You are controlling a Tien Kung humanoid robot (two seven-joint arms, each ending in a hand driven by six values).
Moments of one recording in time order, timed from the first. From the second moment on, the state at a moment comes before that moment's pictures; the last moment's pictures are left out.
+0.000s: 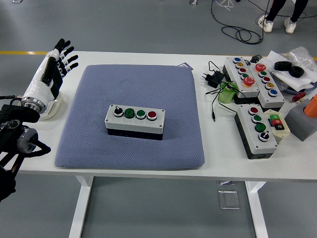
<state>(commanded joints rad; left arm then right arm) -0.50 0.31 -1.22 -1.16 0.89 0.10 -0.06 0.06 -0.14 1.16 0.18 -1.24 -0.07 -0.38</state>
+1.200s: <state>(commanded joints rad) -0.51 0.32 -1.22 -1.18 0.91 0.10 -0.04 0.08 -0.13 1.12 0.18 -1.17 -0.05 -0.37</state>
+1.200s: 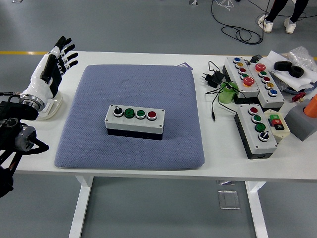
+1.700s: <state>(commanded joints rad) -0.51 0.31 -1.21 -1.18 0.92 0.10 -0.03 0.08 -0.13 1.13 0.18 -1.19 -0.05 -0.37</state>
